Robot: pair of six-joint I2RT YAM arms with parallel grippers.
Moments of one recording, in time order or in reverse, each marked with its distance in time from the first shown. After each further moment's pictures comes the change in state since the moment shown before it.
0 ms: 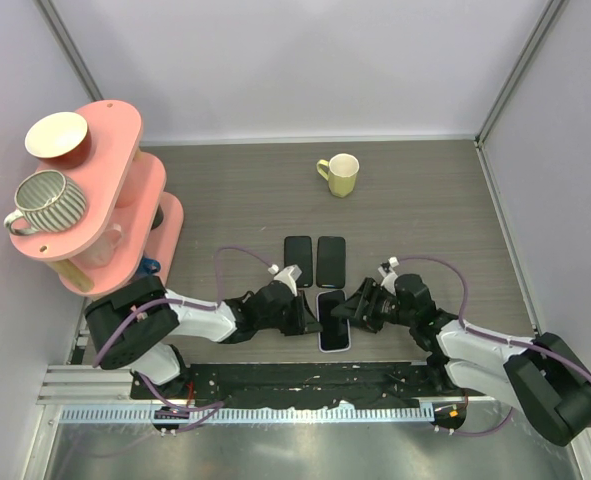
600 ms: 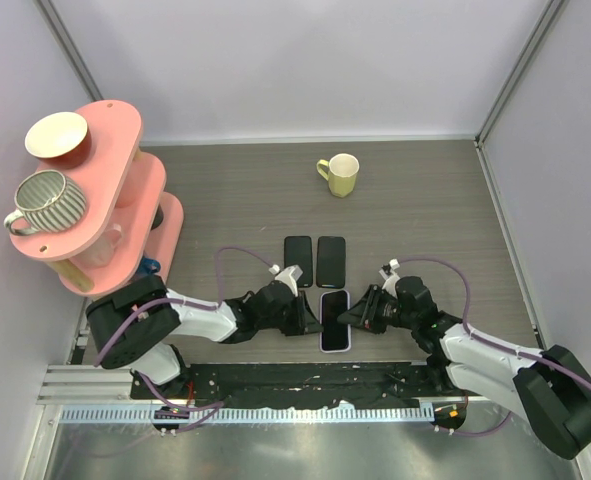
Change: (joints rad) left arm 0.001 0.013 0.000 0.022 0.013 0.002; right arm 0.005 -0.077 -0.011 -0.091 0.008 -0.054
